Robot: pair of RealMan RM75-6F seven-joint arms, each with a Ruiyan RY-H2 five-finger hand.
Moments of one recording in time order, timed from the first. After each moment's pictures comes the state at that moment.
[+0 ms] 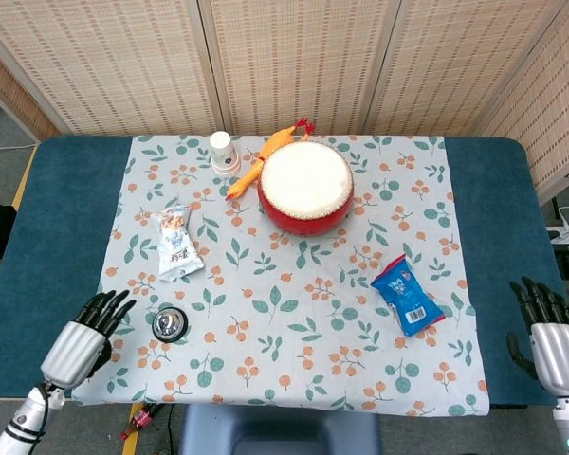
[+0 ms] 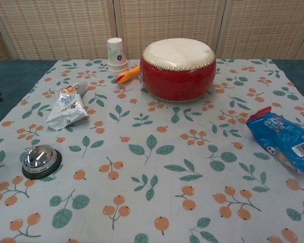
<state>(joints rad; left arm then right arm) -0.24 -1.39 0.09 -1.23 1.79 1.50 -0.03 0.00 -1.02 0.02 -1.81 -1.48 1.50 -0.22</state>
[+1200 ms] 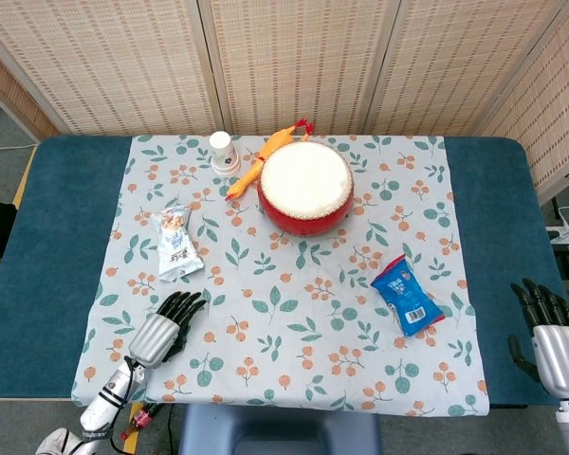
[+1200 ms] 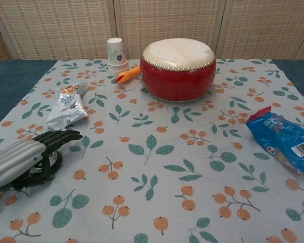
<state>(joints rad) -0.36 -1.92 0.11 -0.61 1.73 1.31 -0.36 -0.01 -1.01 0.02 -1.81 -1.48 1.49 -0.20</state>
